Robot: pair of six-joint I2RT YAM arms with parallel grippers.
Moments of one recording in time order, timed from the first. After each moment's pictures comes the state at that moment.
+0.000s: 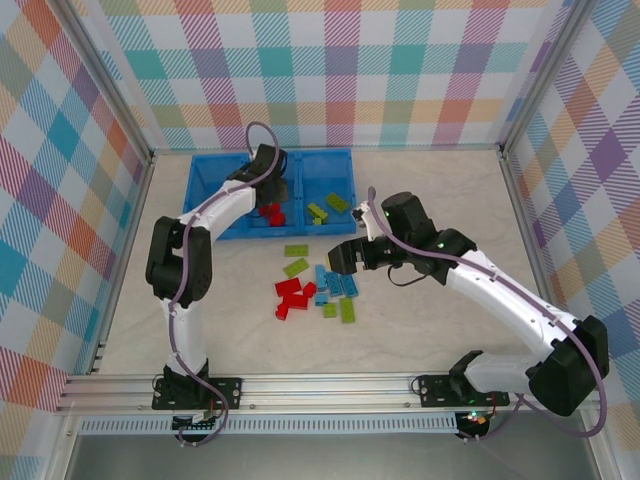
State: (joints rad) left arm -0.35 2.02 1.64 -0.53 -0.23 -0.40; right arm 0.67 1.24 1.07 -0.57 -0.48 0.39
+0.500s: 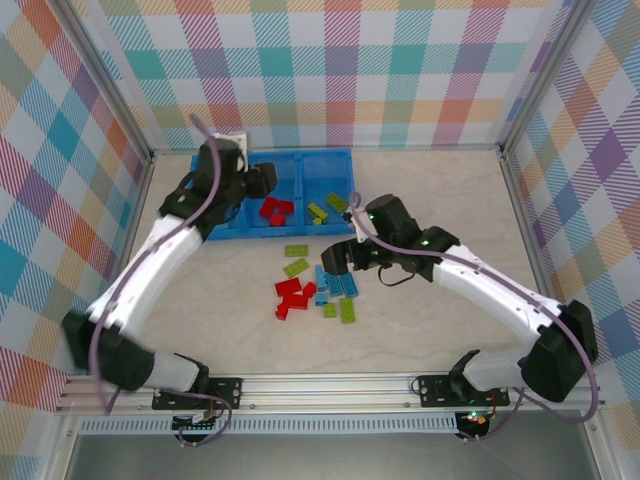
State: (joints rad) left arm -0.41 1.31 1.39 -0.55 -0.07 -0.30; right arm 0.75 1.35 1.12 -0.59 -0.30 0.38
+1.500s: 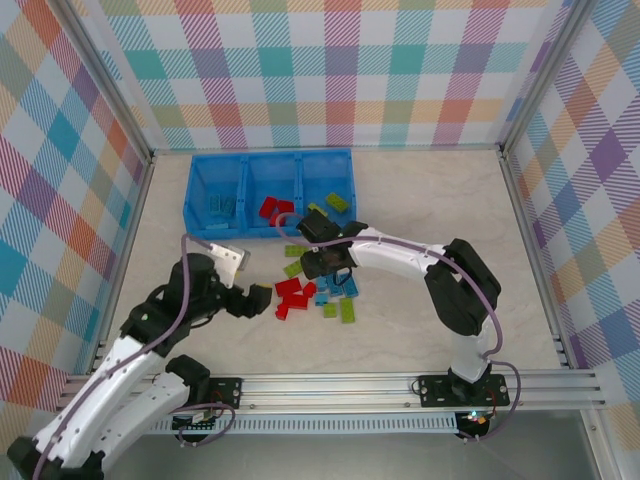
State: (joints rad) left arm -0.52 0.68 0.69 -0.70 0.11 -0.19; right arm 0.87 1.89 1.38 -0.63 0.08 0.40
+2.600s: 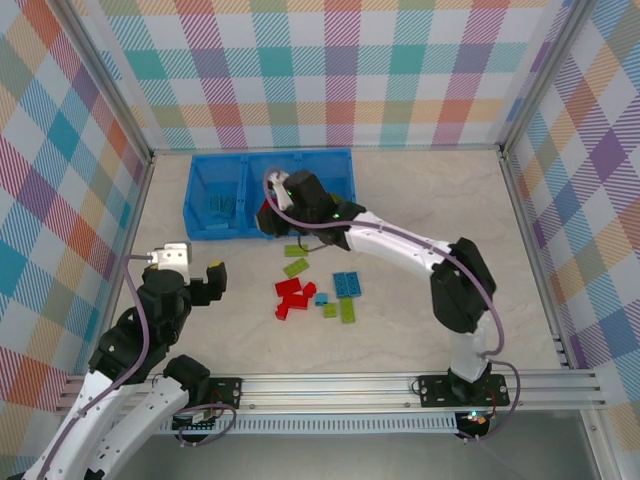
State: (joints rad) left arm -0.50 0.43 0.74 -0.79 -0.50 -0.24; right arm 0.88 1.96 1.67 -0.22 -0.18 0.38
